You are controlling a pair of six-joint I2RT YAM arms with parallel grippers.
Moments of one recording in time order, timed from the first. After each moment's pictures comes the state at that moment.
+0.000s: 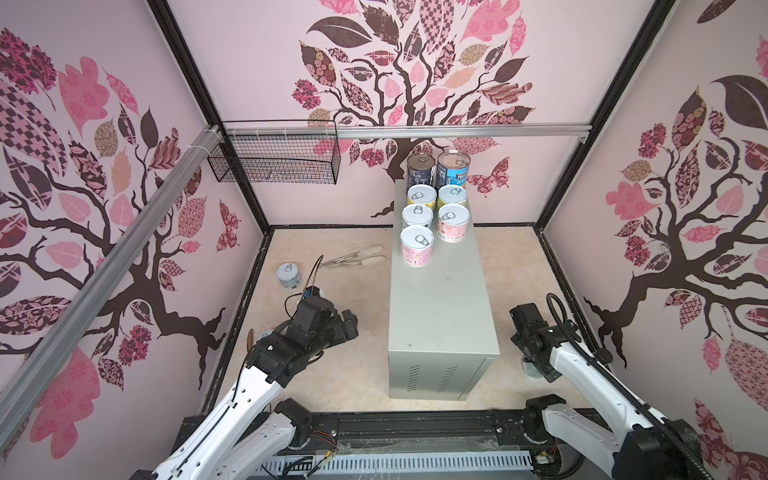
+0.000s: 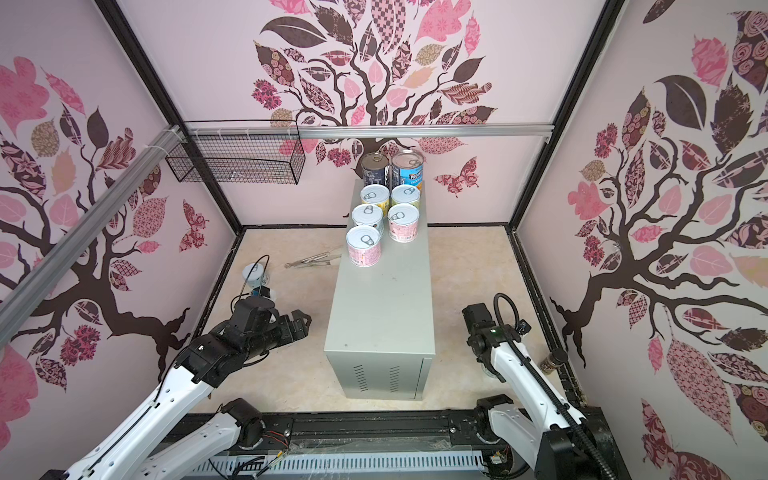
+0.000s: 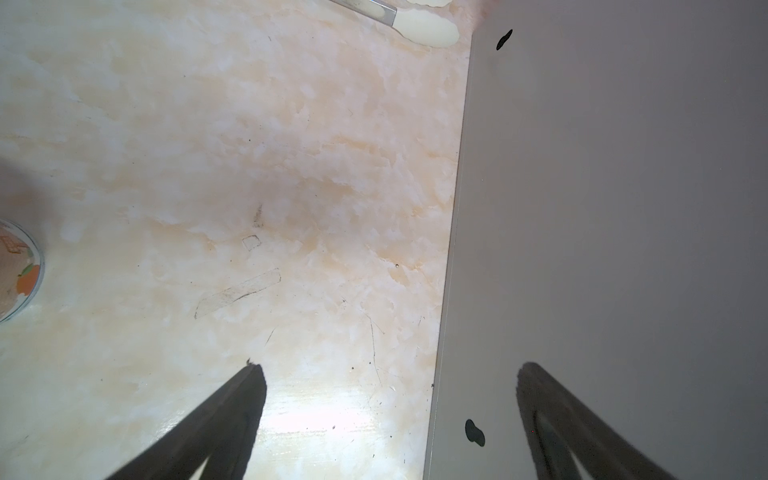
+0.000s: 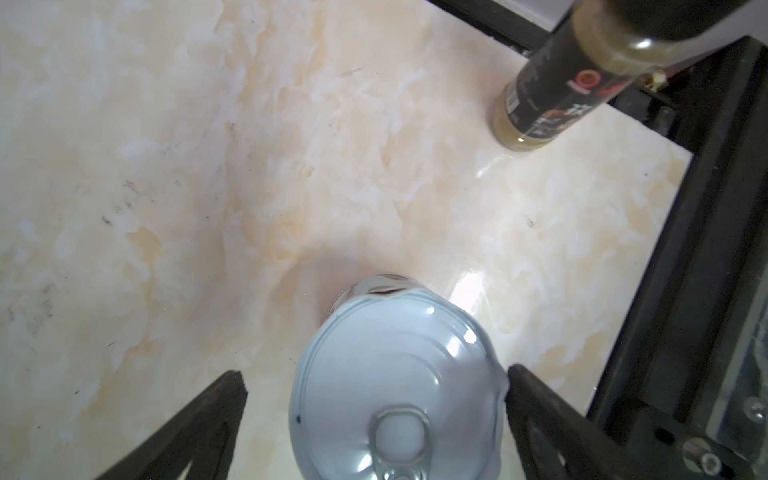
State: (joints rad) left arm -0.54 0.79 0.81 -0.84 -0.13 -0.73; right arm 0.17 0.99 0.56 -0.90 0.50 1.15
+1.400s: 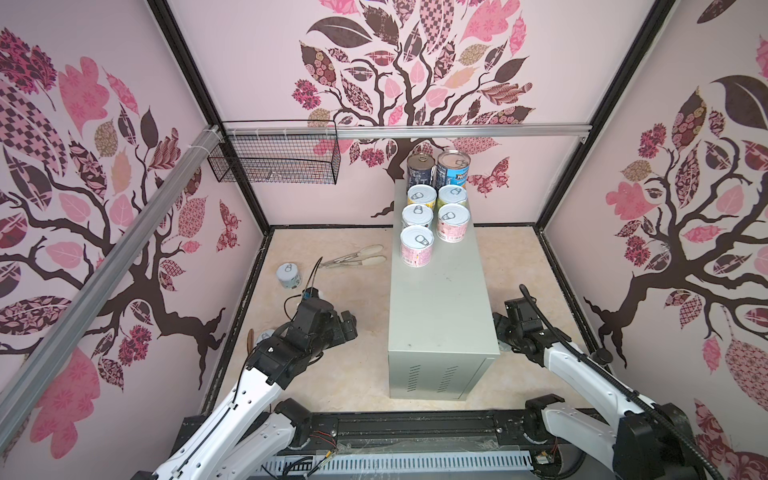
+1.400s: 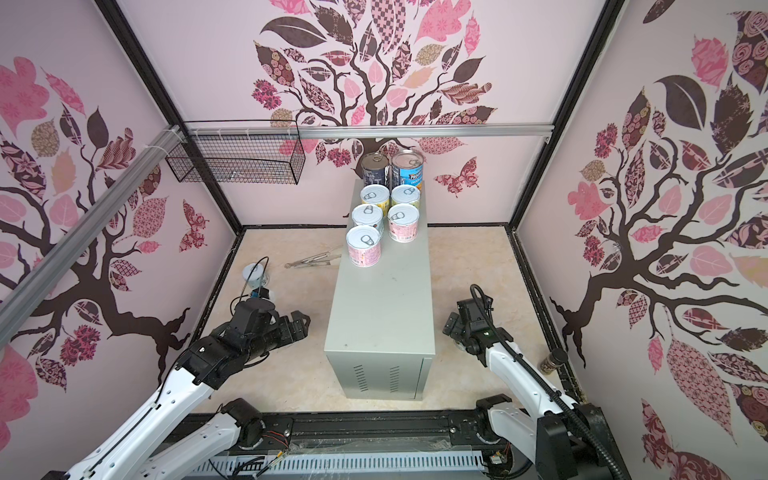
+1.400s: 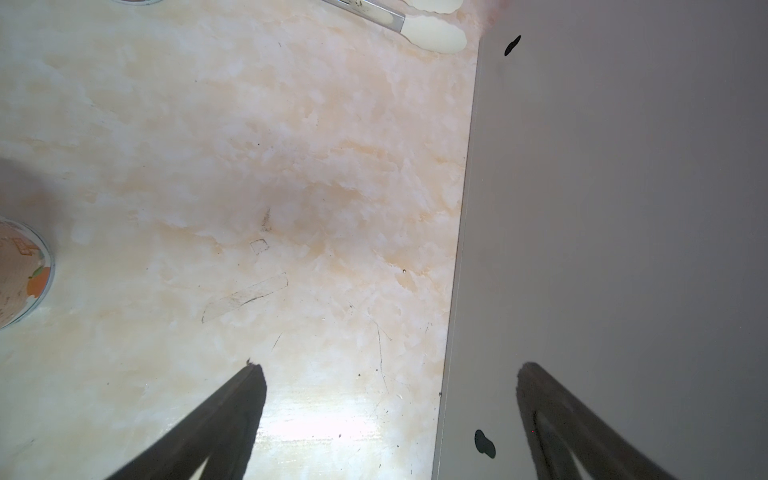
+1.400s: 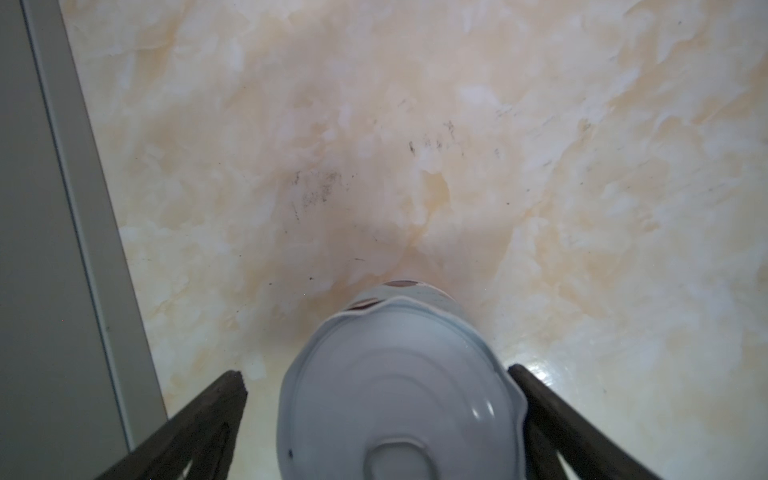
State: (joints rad) left arm -0.54 0.78 0.78 -0.82 -0.15 -0.73; right arm 0.22 1.05 0.48 -0.44 0.22 0.67
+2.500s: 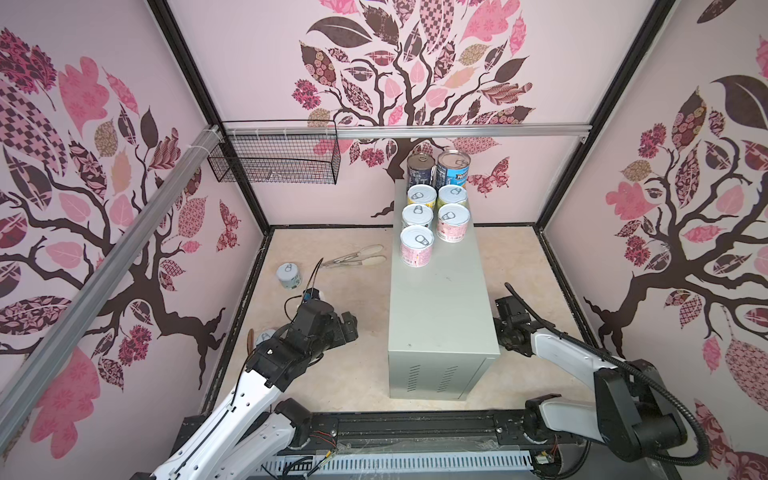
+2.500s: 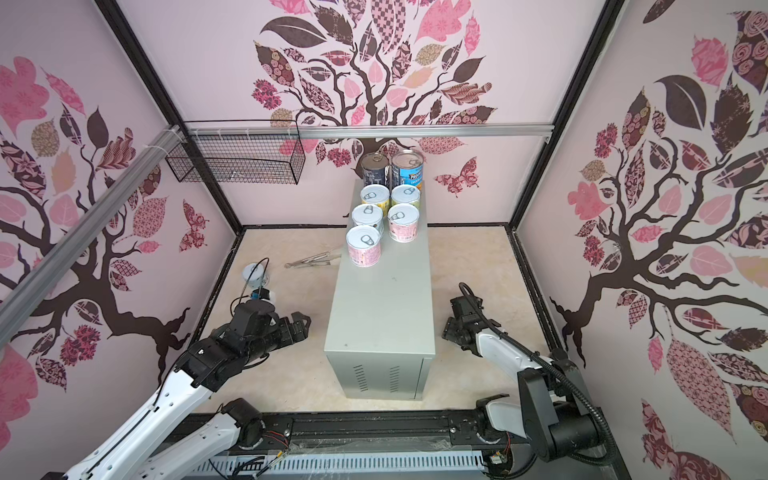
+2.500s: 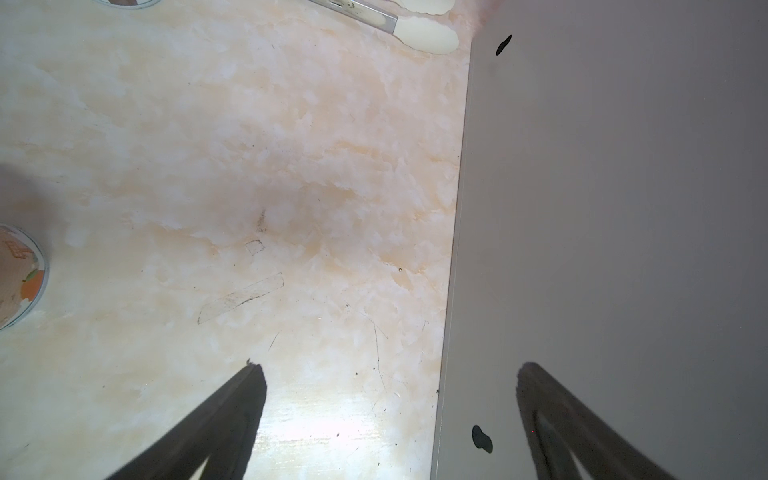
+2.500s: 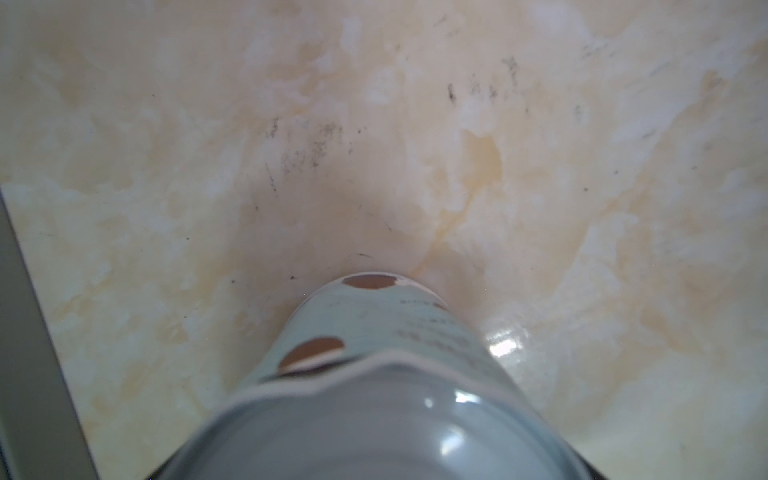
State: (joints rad) left arm -0.56 0.77 0.78 -0.82 -0.16 -0.73; right arm 0.22 1.26 0.51 -0.38 0.17 0.61
